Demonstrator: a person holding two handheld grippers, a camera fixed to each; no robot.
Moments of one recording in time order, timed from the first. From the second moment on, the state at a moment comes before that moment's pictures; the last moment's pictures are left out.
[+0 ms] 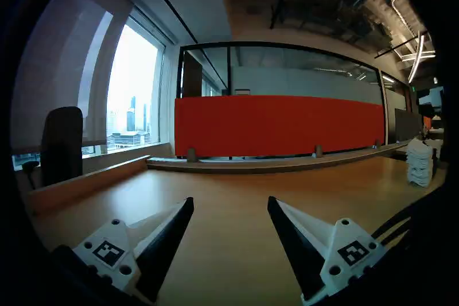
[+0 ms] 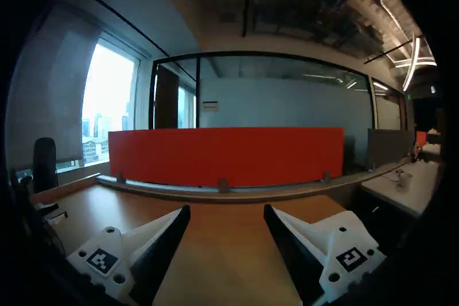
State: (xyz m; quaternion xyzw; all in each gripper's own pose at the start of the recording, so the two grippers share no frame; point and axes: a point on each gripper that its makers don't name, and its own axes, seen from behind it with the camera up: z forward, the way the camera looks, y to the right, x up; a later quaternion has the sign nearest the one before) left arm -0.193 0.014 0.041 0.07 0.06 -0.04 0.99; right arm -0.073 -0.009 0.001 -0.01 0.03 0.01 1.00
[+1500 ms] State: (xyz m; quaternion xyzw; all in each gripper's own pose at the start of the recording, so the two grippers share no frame) left arm -0.198 0.012 0.043 0.07 0.06 -0.04 0.99; right arm -0.187 0.033 0.018 -0.04 0.06 0.03 1.00
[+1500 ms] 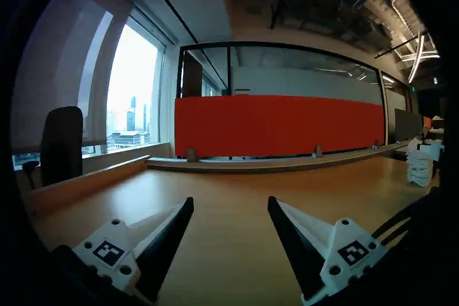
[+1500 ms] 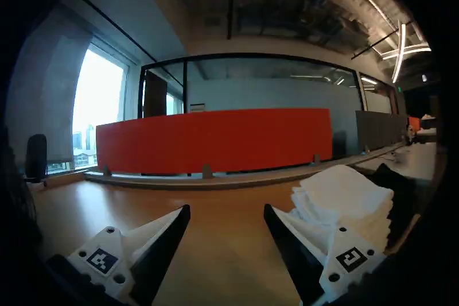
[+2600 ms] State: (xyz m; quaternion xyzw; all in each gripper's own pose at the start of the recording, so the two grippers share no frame) left arm -0.197 0.013 0.043 0.07 0.06 -0.04 0.99; right arm -0.206 0.019 0.022 -0.04 0.04 0.01 1.00
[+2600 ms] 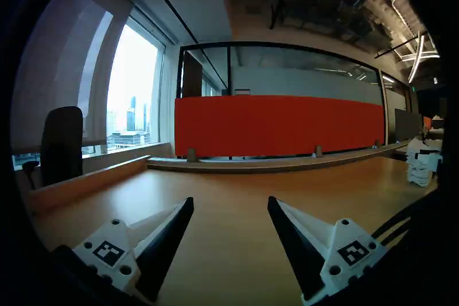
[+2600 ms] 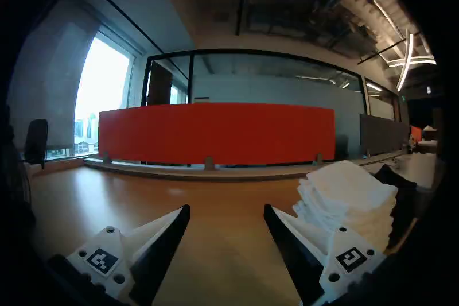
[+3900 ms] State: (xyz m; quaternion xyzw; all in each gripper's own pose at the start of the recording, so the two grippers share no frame) left arm -0.195 0.012 0.041 0.07 0.06 -0.04 0.99; right arm -0.208 0.017 0.022 -0.03 0.04 0.01 1.00
